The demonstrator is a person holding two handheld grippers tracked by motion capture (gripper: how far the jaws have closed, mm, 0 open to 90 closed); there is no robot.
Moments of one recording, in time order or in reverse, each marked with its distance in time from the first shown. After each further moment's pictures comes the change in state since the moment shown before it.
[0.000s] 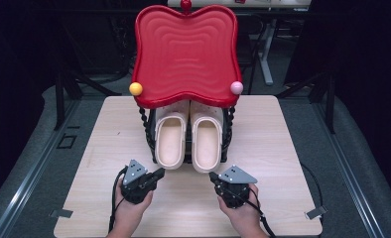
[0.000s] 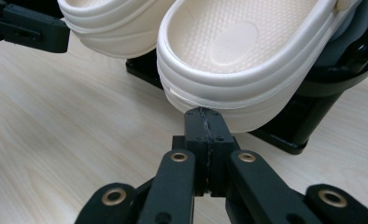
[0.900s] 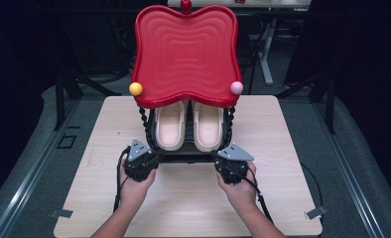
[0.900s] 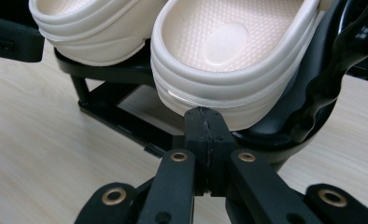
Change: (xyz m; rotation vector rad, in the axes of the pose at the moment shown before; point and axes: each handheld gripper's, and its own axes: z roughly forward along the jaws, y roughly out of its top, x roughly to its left) left arm 0.022 0.038 0.030 -0.019 0.066 -0.014; right arm -0.026 0.038 0.028 -0.041 -0.100 -0.003
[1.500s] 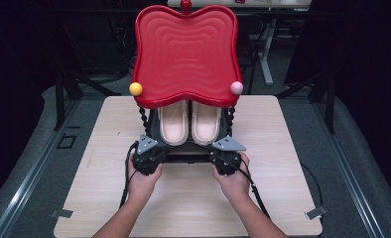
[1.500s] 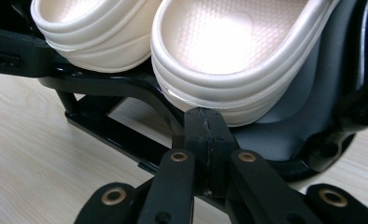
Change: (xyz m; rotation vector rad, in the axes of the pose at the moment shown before) left arm -0.004 0.008 0.023 0.010 0.001 -0.008; right arm -0.001 0.009 0.029 0.018 -0.007 0.029
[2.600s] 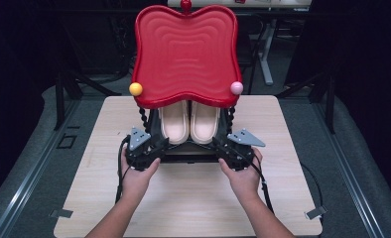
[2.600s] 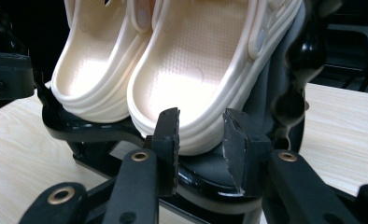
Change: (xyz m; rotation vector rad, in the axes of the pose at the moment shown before) left arm 0.003 0.024 -0.020 -0.100 0.075 0.003; right arm -0.023 0.018 -0.026 -0.110 0.007 0.115
